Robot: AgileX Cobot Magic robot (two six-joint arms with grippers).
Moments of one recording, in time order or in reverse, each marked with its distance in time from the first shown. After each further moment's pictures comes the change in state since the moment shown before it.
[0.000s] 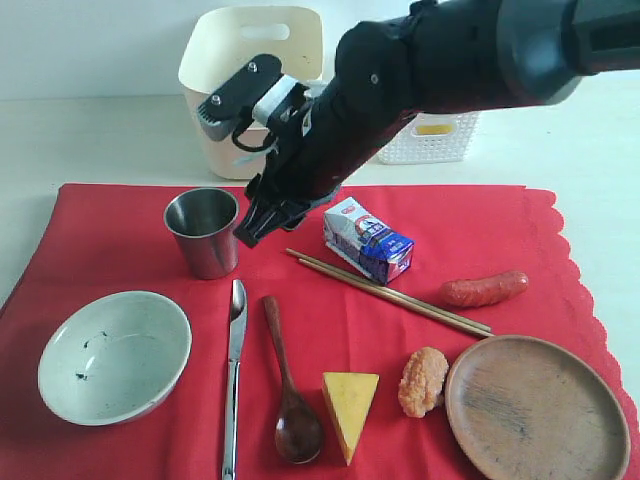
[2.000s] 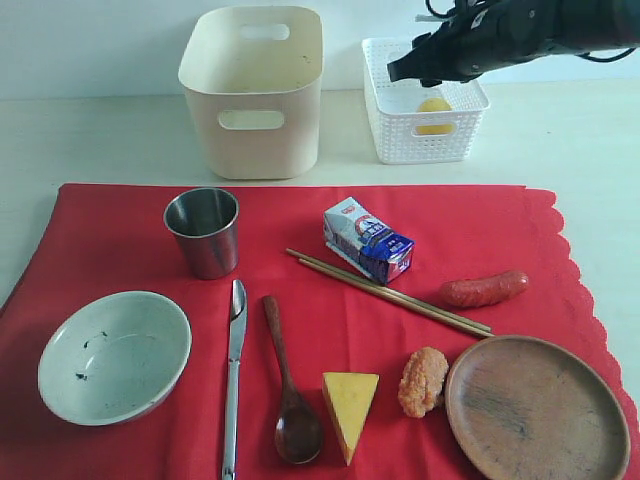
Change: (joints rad) left arm 0.000 0.000 0.000 0.000 0.000 0.000; right arm -0.474 0.171 -0.158 -0.011 -0.371 0.134
